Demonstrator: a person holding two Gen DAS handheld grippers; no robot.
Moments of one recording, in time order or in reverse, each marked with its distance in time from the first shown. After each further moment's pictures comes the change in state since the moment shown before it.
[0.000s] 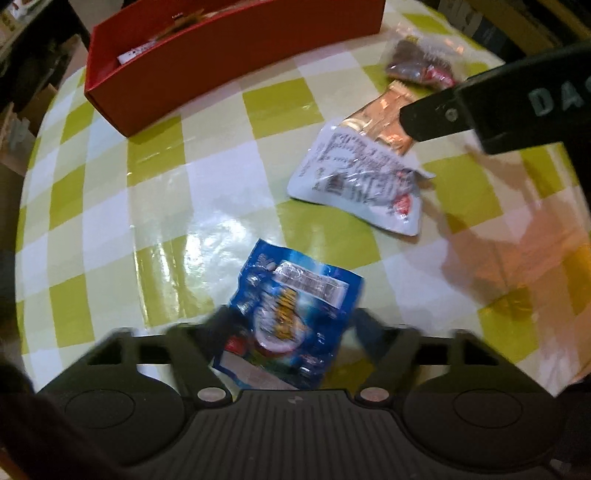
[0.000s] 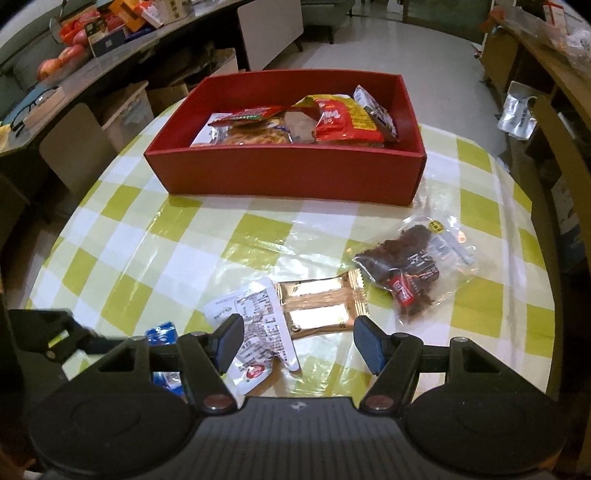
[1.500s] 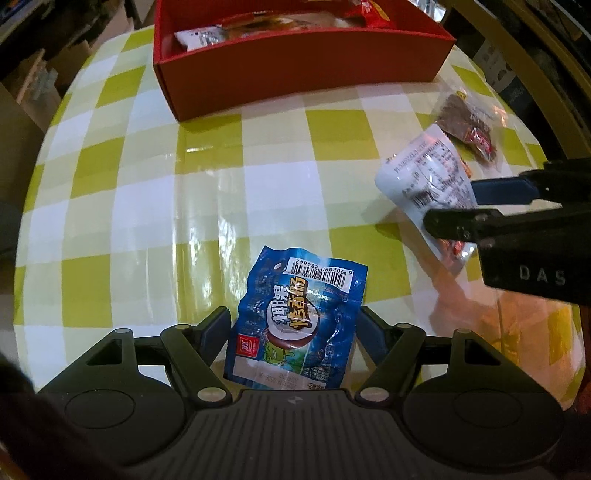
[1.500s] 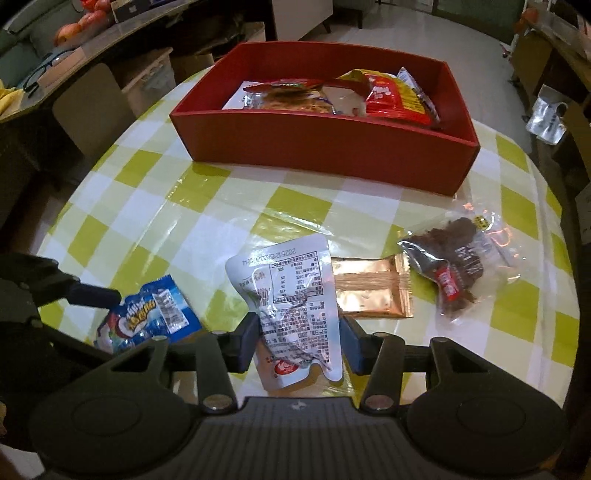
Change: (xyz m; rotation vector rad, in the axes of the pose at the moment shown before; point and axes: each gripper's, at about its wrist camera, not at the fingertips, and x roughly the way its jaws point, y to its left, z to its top) left arm -0.009 0.050 0.007 -0.191 -0.029 -0.095; right arm 0.023 0.024 -0.002 -0.094 0.059 -0.003
